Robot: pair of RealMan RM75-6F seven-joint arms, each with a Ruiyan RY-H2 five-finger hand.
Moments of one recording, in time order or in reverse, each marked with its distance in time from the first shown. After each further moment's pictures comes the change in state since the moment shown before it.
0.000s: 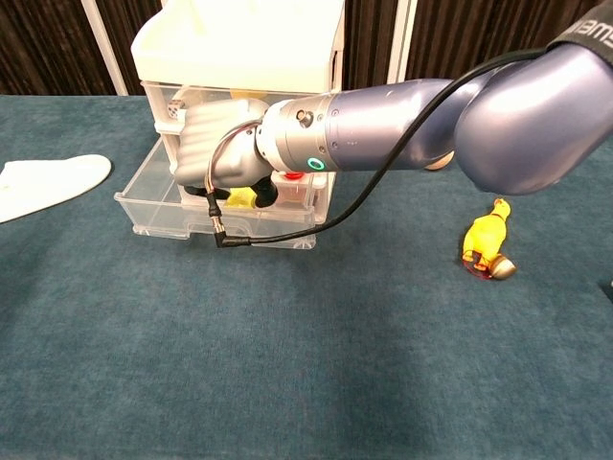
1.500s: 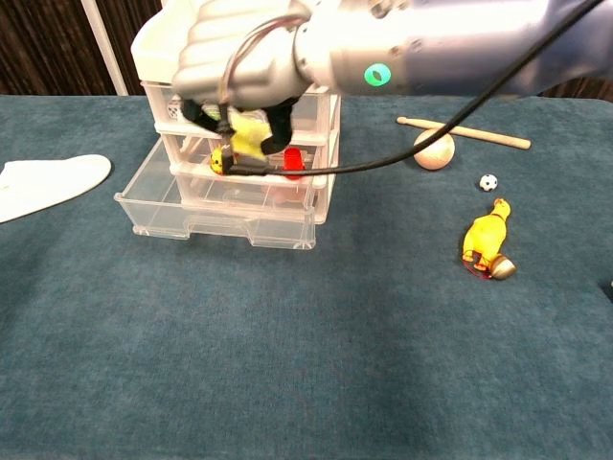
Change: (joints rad) left arm -0.001 0.005 0.000 -0.008 -0.003 -0.005 -0.007; right arm -0.093 0.293 0.017 -0.406 0.036 0.179 0.002
